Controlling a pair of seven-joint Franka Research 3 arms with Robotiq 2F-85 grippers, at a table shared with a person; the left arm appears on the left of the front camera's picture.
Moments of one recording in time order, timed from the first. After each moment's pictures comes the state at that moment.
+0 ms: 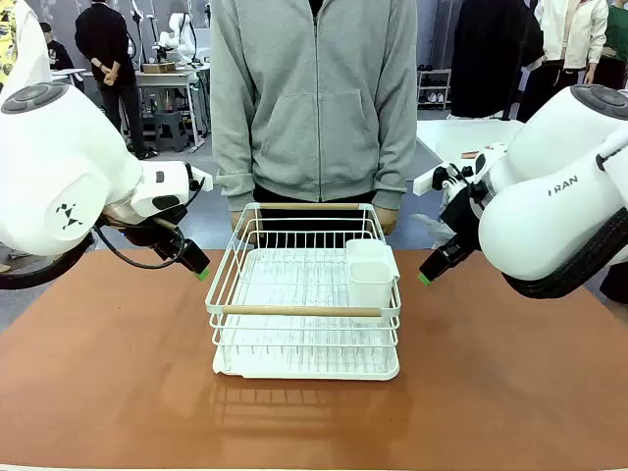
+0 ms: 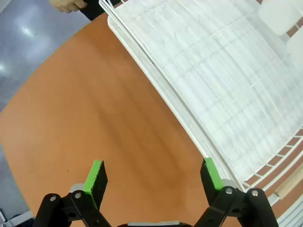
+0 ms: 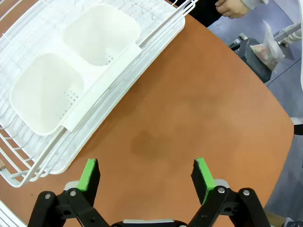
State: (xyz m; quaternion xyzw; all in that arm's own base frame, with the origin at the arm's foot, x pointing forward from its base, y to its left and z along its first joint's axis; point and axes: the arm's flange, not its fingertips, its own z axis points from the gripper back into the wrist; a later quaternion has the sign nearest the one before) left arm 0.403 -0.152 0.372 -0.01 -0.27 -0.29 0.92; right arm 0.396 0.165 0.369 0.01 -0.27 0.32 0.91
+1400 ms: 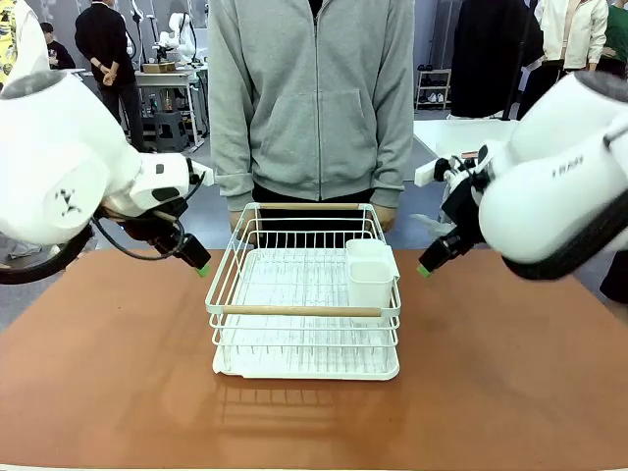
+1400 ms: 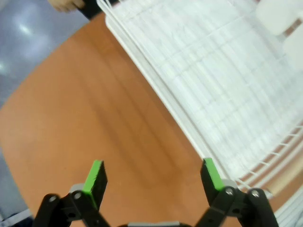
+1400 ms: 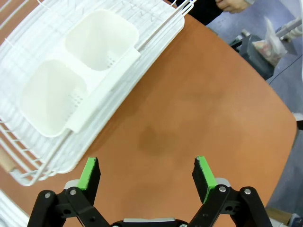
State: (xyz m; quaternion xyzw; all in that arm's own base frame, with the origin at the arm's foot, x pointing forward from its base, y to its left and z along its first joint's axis) left arm 0.399 -0.156 0.386 -0.03 -0.25 -0.30 0.92; right arm 0.396 0.167 0.388 0.03 -0.27 0.31 0.91
